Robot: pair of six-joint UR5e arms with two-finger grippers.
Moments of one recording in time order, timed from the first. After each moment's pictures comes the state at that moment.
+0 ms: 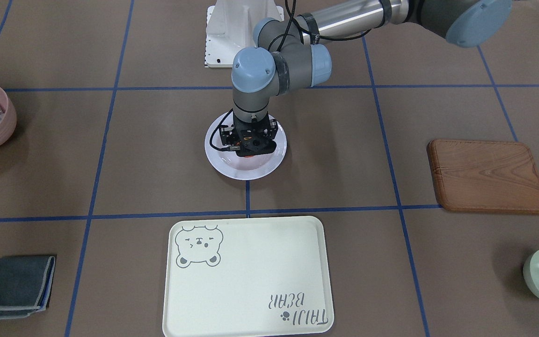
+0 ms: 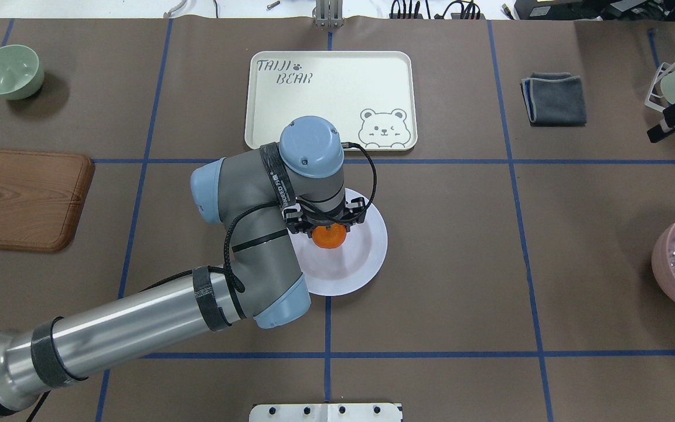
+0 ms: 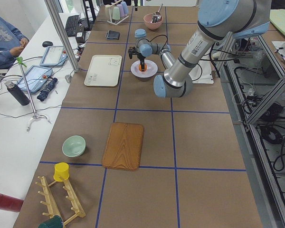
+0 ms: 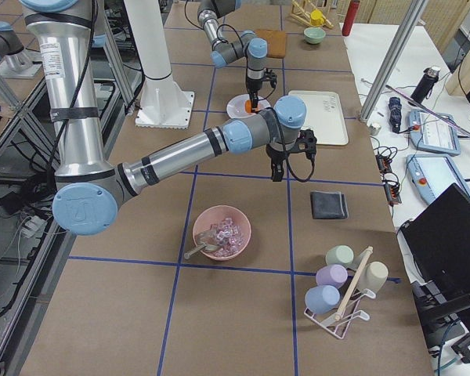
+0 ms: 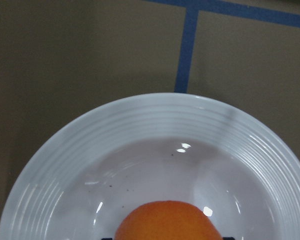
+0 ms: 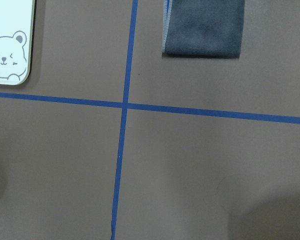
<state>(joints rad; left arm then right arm) -0.49 -2.48 -1.36 -1.67 -1.95 -1.37 1.32 -1.47 1.90 -1.65 2.54 0.34</state>
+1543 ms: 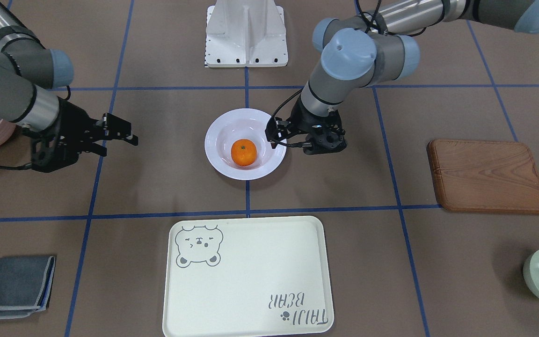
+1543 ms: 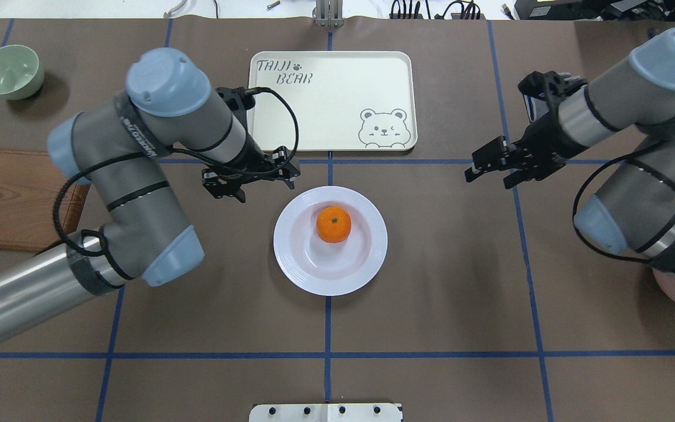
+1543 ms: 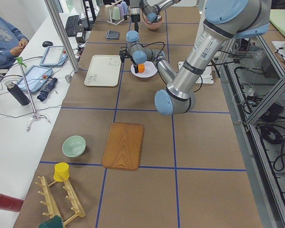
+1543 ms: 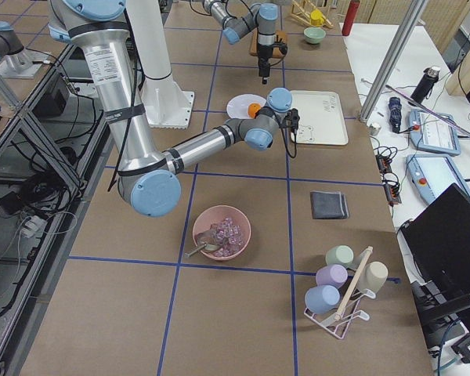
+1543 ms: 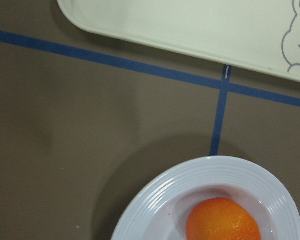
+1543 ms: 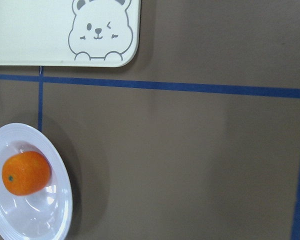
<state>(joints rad) -0.69 -2.20 -1.67 -1.76 -2.14 -1.35 0.86 -1.26 1.67 -0.93 2.41 1.15</state>
